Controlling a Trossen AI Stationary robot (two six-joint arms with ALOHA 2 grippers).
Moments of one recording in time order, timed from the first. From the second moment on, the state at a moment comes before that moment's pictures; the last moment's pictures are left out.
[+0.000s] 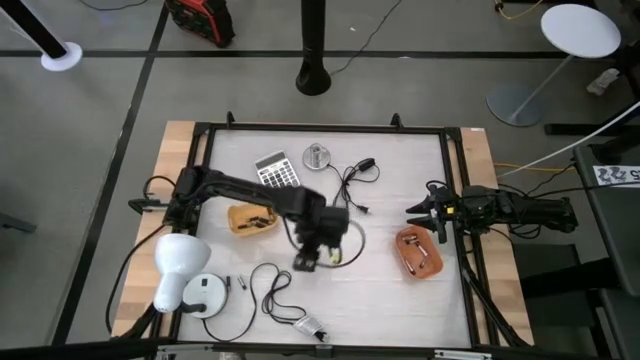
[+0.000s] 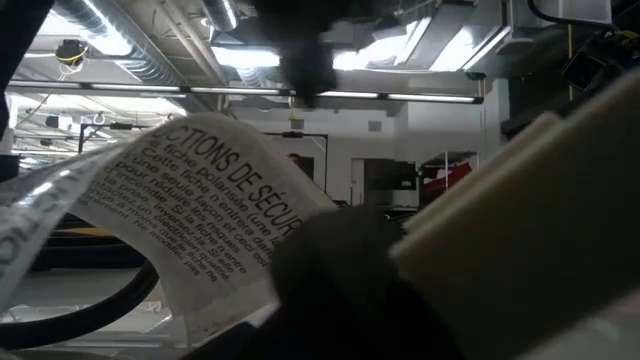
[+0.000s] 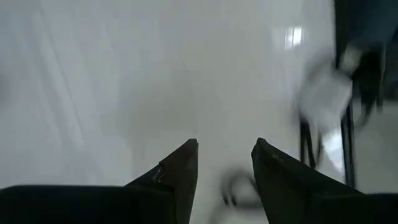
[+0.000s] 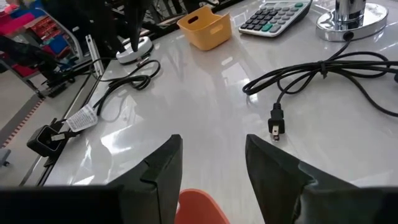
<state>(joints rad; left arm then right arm) -0.14 2.03 1.83 -1.08 0.29 -0.01 0.03 0.00 0.16 -0.47 -0.04 0.39</state>
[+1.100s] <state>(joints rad) -0.55 2.03 1.39 -1.23 0.28 -0.03 0.03 0.00 0.16 -0.47 -0.04 0.39</state>
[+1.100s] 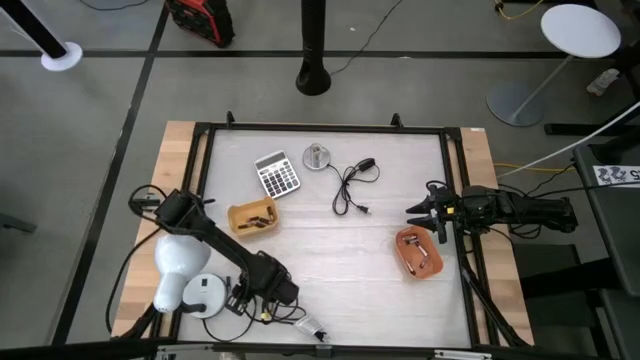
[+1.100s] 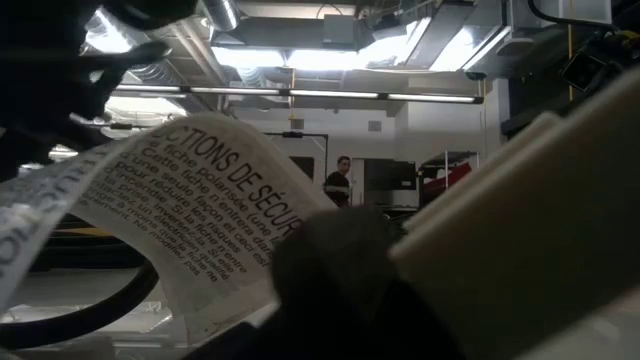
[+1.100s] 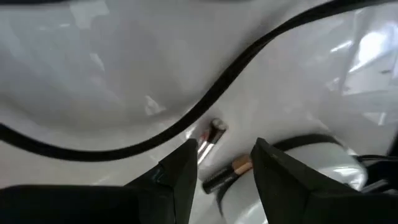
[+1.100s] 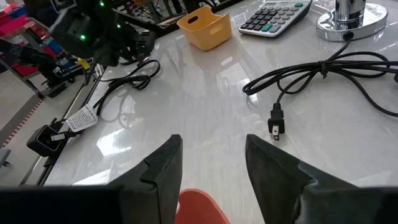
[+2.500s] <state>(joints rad) -0.54 1.98 1.31 -1.14 0.23 -0.39 0.03 0.00 0.16 -0.47 -0.04 0.39</state>
